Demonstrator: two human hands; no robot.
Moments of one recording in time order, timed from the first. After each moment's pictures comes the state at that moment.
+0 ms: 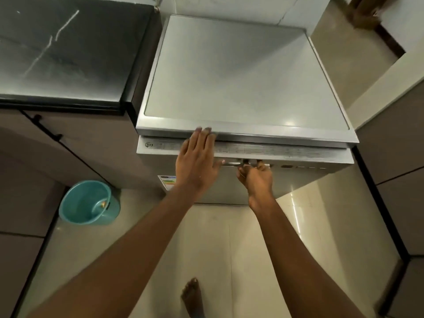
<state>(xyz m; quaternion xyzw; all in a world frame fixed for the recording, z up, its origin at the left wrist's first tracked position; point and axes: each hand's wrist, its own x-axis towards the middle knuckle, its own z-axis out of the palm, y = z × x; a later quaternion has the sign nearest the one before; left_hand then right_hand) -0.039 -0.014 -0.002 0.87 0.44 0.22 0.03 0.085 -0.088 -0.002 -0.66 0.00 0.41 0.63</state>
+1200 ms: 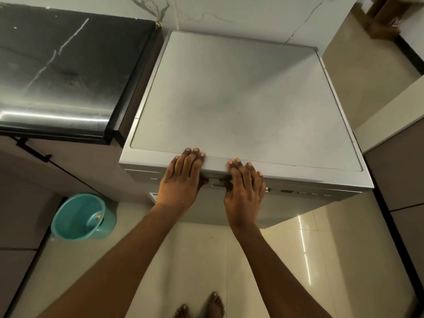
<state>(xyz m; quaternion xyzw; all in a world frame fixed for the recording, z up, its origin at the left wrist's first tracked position) -0.027 0.051 -0.029 0.89 0.43 0.14 -0.05 0.117 -0.028 -0.050 -0.77 -0.53 -0.18 0.32</state>
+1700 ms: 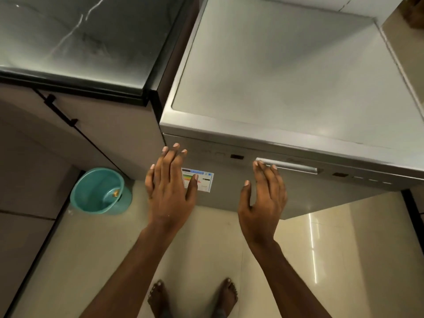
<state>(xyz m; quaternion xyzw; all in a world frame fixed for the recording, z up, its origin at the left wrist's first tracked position) -0.136 0.001 -0.066 0.77 0.57 0.28 0.07 0.031 -0.063 -0.083 -0.76 -0.51 -0.09 0.40</state>
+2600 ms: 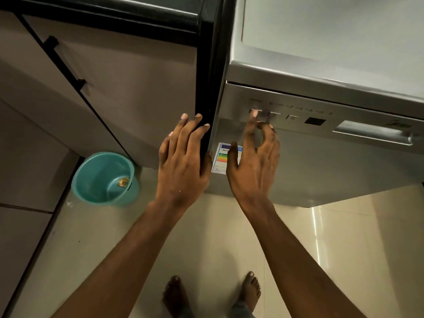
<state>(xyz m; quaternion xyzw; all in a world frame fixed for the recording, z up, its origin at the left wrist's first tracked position) -0.221 0.056 -0.161 0.81 0.50 0.31 0.06 -0.083 0.026 -0.165 -0.80 -0.53 -0.11 0.24</state>
